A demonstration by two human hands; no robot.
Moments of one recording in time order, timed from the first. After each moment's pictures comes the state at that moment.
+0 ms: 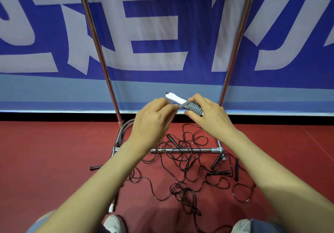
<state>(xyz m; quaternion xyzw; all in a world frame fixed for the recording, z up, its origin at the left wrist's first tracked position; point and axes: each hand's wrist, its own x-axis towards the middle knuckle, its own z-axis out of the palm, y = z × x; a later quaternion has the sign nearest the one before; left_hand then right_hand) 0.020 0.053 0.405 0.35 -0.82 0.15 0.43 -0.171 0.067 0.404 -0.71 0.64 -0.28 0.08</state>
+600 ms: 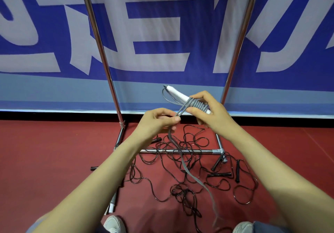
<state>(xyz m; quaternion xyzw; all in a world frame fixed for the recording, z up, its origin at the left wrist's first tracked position) 0.021 0.049 0.408 0.45 -0.55 -0.61 0.37 -0.173 0.068 0.411 -0.66 0.53 -0.44 0.30</state>
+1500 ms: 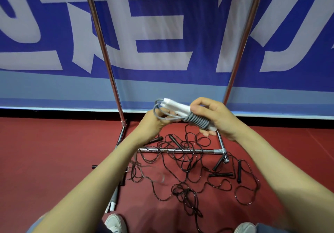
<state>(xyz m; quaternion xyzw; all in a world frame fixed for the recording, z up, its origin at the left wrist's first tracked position) 0.035 0.036 0.401 0.41 -0.76 -0.38 0.32 -0.170 0.074 0.424 -0.59 0.43 -0.42 0.54</state>
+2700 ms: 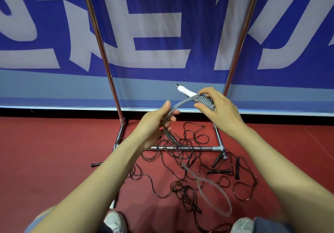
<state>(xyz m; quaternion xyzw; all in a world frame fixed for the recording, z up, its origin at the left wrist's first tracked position) 0.019 0.054 0.406 0.44 -0.46 -0.67 0.38 -0.187 0.066 0.406 -0.69 0.64 -0.33 0.10</state>
